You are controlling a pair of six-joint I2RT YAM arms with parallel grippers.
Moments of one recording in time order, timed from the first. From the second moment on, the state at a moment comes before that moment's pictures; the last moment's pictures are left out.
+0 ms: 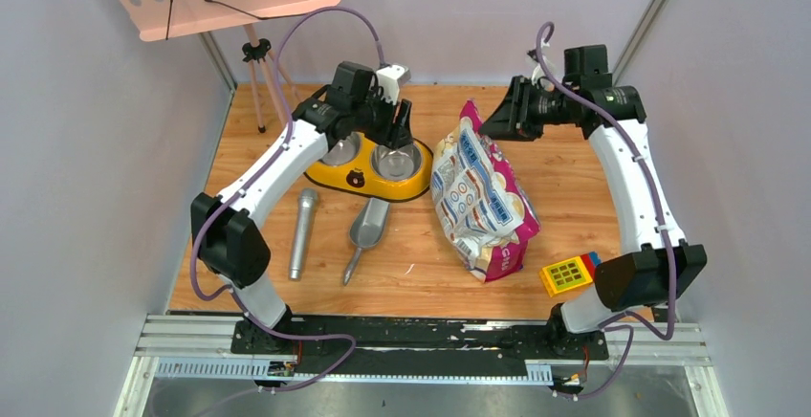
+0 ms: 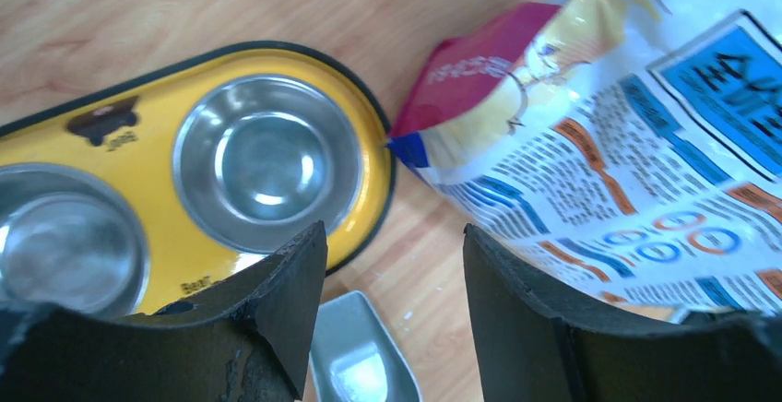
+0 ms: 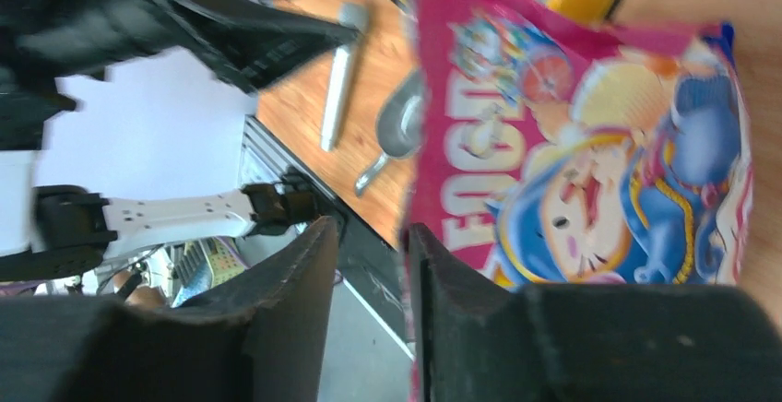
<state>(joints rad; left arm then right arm) -0.50 1.70 1.64 -0.61 0.29 -0.05 0.14 1.54 1.73 -1.04 -0.74 0.37</state>
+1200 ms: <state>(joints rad) -0.69 2.07 1.58 -0.47 0.43 -0.01 -0.13 1.27 0.98 -0.86 -0.72 0.30</state>
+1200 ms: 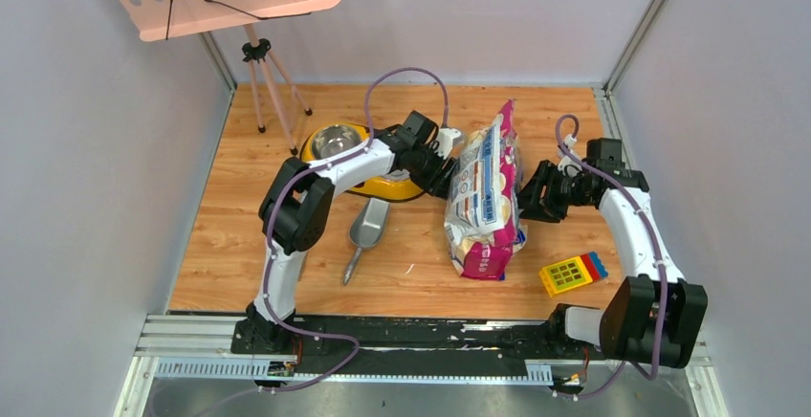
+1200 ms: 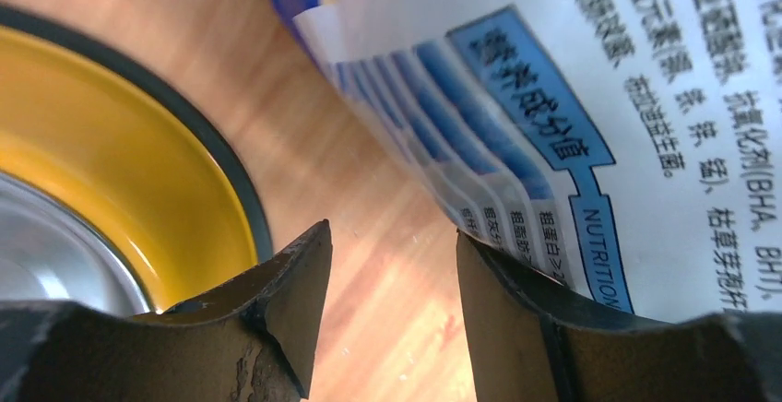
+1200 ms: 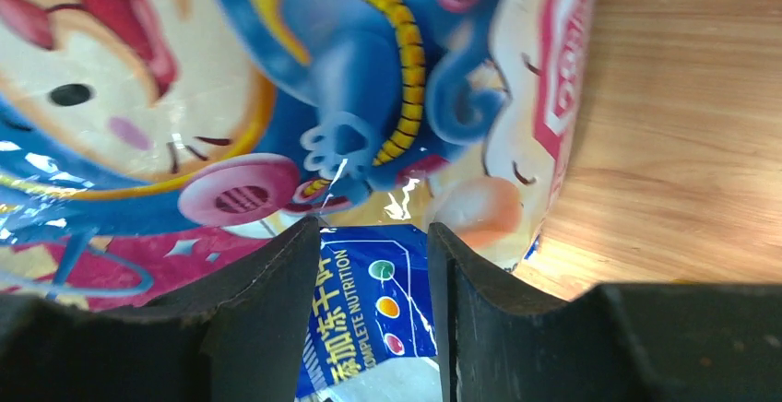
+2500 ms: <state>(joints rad) -0.76 1.75 1.99 -0.85 0.67 0.14 -0.13 1.11 1.37 -1.14 -1.03 0.25</state>
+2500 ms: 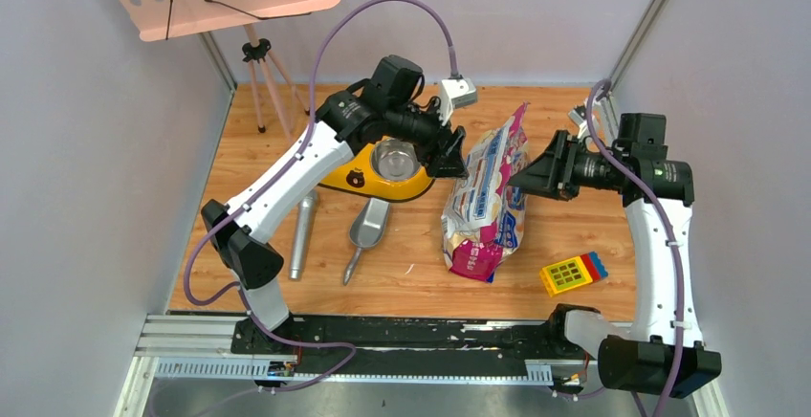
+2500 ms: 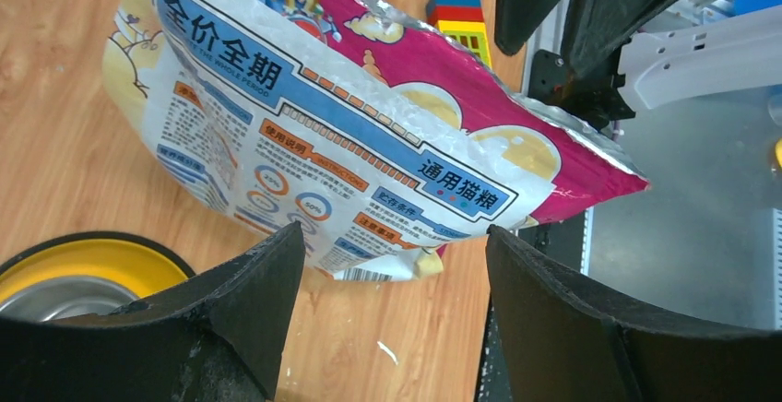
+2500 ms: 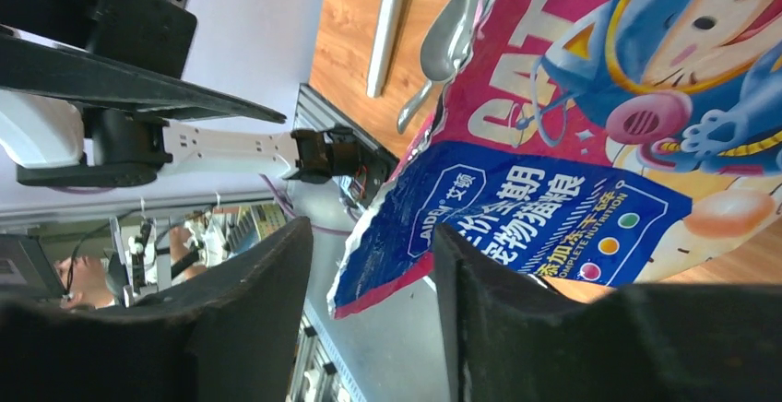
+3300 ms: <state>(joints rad) -0.78 1.74 1.94 -0.83 0.57 0.07 -0.05 1.07 1.22 -1.06 -0.97 0.29</state>
